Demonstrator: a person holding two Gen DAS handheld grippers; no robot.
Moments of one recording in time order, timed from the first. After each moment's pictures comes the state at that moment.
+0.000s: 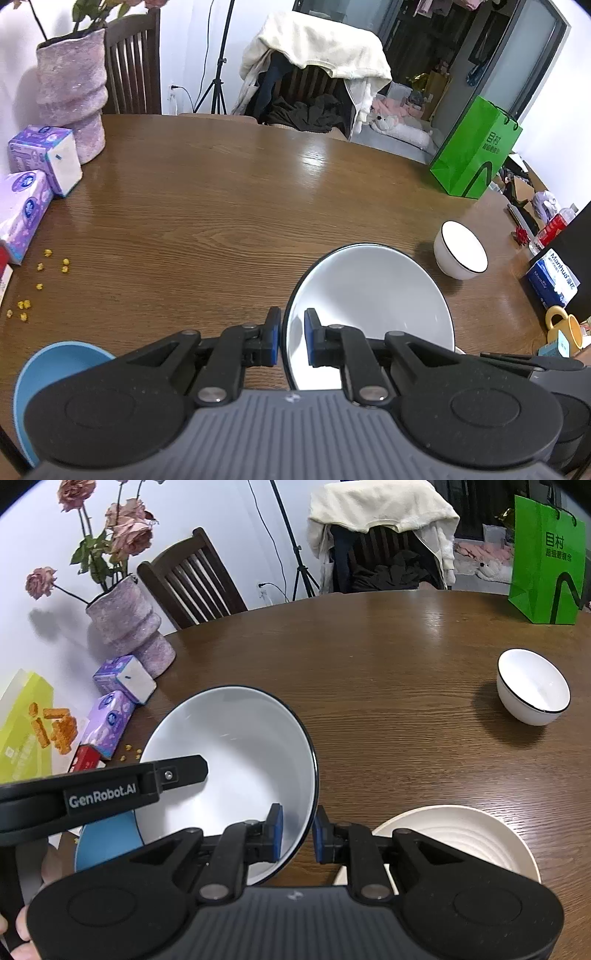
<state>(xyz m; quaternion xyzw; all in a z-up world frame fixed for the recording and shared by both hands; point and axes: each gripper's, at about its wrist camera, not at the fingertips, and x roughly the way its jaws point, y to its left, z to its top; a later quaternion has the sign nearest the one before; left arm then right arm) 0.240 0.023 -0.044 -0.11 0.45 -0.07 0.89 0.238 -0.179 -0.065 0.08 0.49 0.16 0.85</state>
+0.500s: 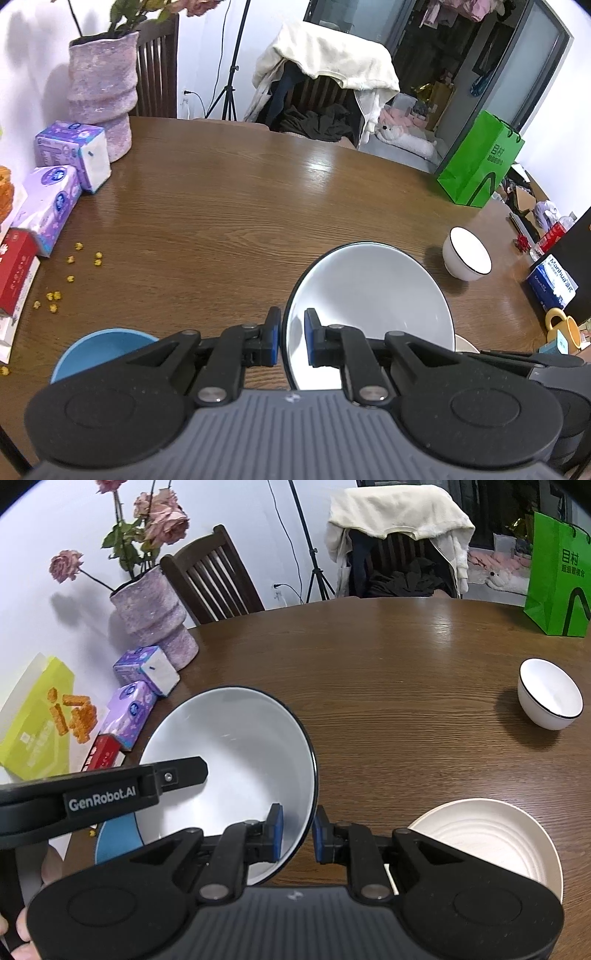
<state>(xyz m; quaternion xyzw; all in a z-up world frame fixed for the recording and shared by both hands) 0.212 0.062 -0.034 -0.12 0.44 -0.06 0.89 0.215 -0.139 -0.052 0.07 0.48 0.17 0.86</state>
